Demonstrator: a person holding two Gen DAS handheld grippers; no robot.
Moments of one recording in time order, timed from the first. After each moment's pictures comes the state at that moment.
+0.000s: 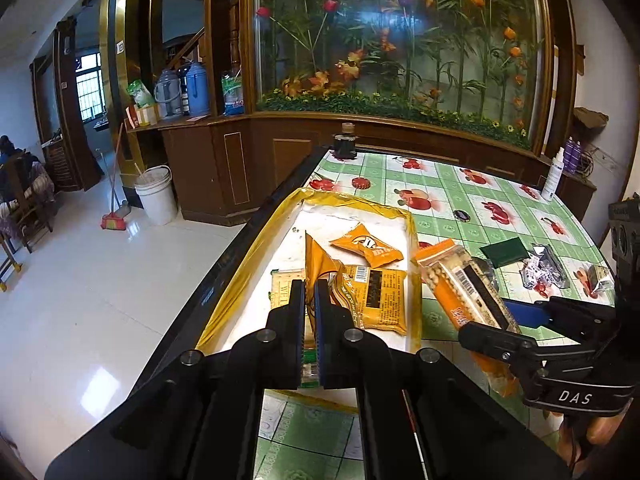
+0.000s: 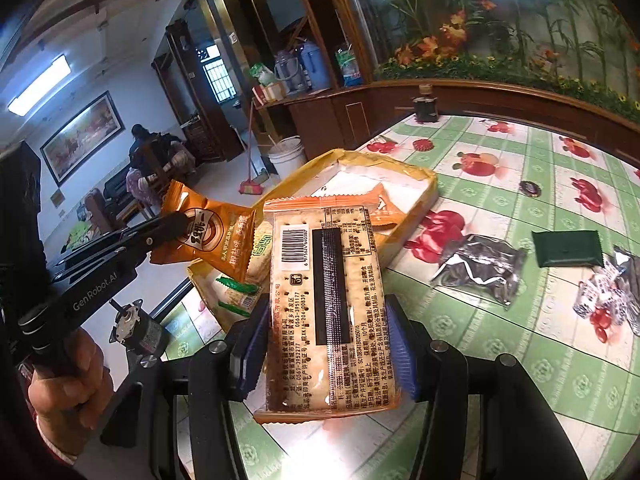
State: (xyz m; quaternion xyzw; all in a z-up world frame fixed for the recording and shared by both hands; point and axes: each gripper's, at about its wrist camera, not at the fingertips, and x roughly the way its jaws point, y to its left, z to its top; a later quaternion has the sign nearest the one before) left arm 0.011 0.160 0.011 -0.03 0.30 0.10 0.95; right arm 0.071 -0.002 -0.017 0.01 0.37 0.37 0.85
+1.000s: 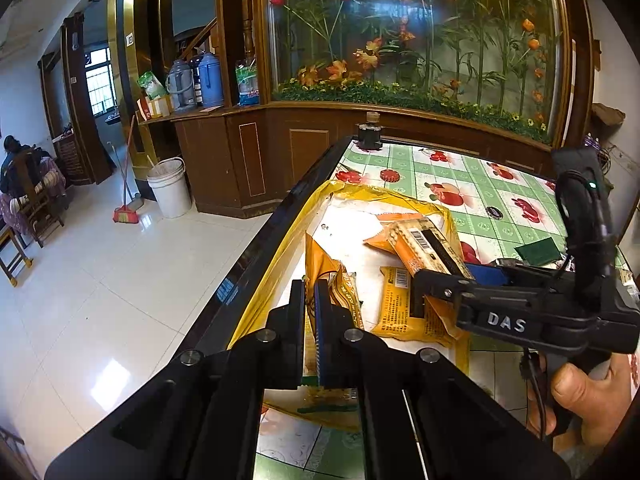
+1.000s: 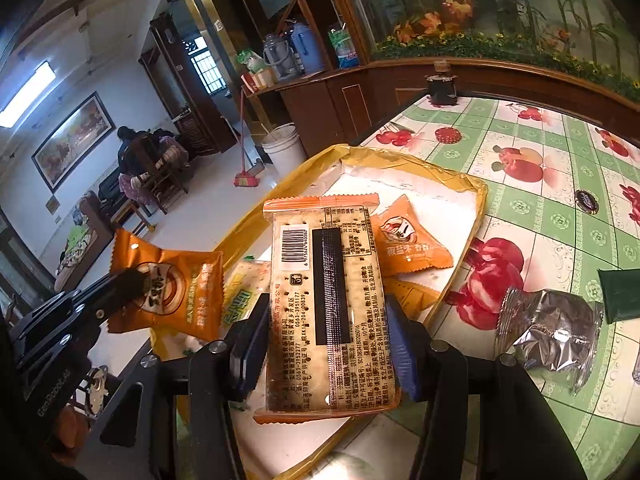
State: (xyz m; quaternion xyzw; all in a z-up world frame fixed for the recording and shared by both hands) left arm 0.032 0.184 0.002 -0.02 0.31 0.12 0.94; right arm 0.152 0.070 -0.043 0.02 0.40 0.36 0.84
